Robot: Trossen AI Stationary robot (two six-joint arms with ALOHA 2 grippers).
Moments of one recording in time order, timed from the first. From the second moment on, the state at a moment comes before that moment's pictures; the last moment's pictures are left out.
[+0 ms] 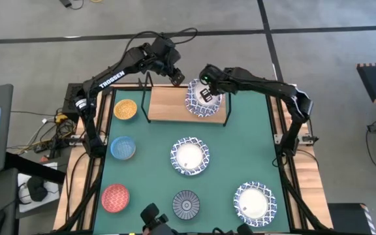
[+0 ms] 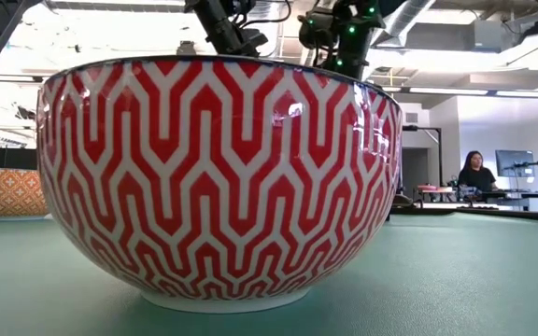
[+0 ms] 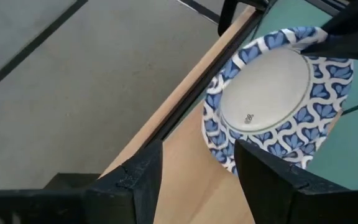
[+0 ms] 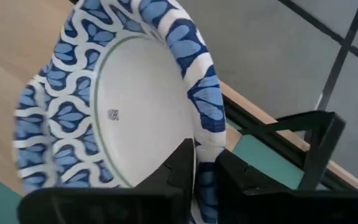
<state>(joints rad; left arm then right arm) 0.63 1.85 2.00 -0.93 -0.05 -0.03 -0.47 1.79 1.67 -0.98 0.43 0.38</state>
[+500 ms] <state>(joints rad) 0.63 1.85 2.00 -0.93 -0.01 -0.03 -0.50 1.70 1.69 -0.99 0.42 0.41</state>
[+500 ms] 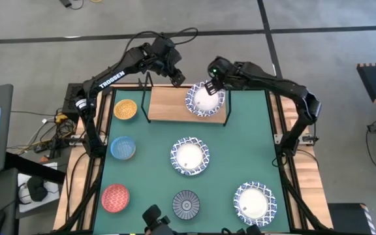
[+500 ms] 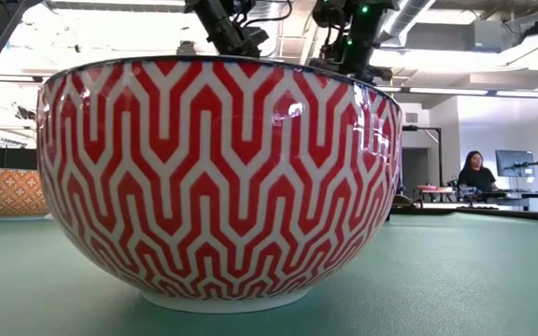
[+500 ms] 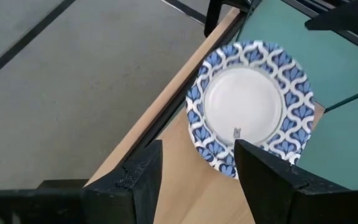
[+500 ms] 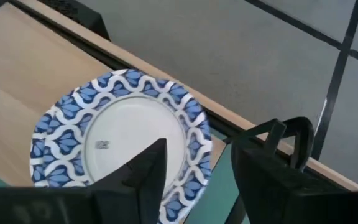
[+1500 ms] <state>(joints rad) 0.56 1.85 1.86 -0.94 0.04 -0.10 -0.46 2.10 1.68 -0.98 0.29 0.13</state>
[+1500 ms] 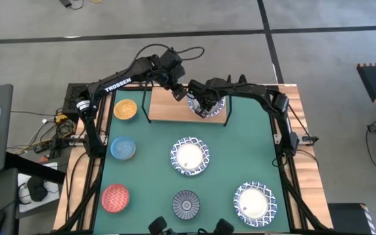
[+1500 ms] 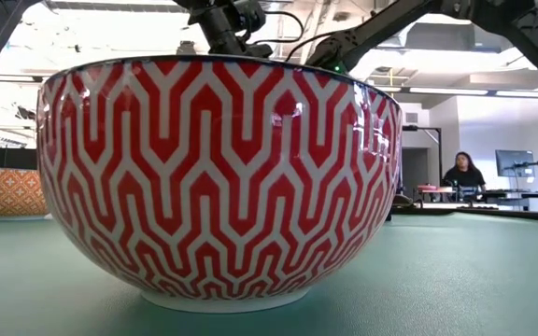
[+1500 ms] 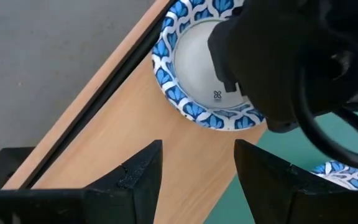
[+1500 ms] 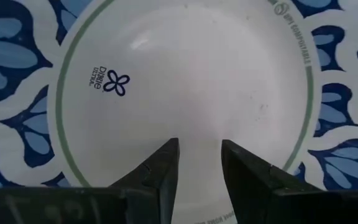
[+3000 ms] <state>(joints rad) 0.35 2.05 1.86 -1.05 0.15 -0.03 -0.52 1.64 1.47 -1.12 0.34 0.21</state>
